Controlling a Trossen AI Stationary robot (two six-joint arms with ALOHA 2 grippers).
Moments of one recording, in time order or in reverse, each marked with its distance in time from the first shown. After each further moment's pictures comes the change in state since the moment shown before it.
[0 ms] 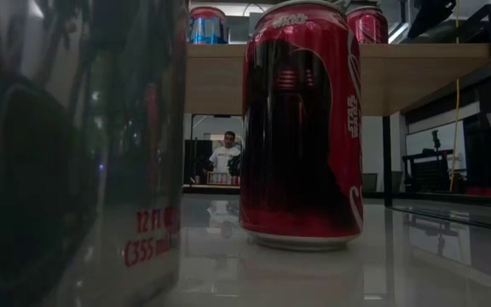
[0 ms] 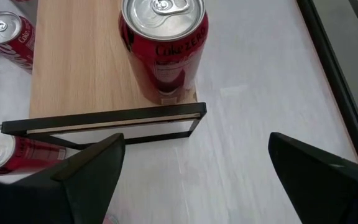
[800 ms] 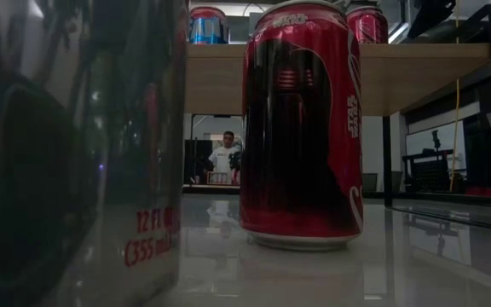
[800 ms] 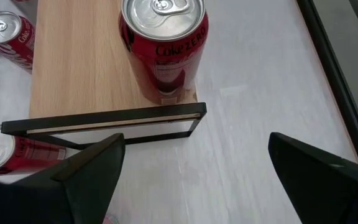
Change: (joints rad) left arm 0.000 0.000 -0.241 0.283 0.003 0.000; right arm 0.000 0.000 0.000 0.000 0.000 0.000
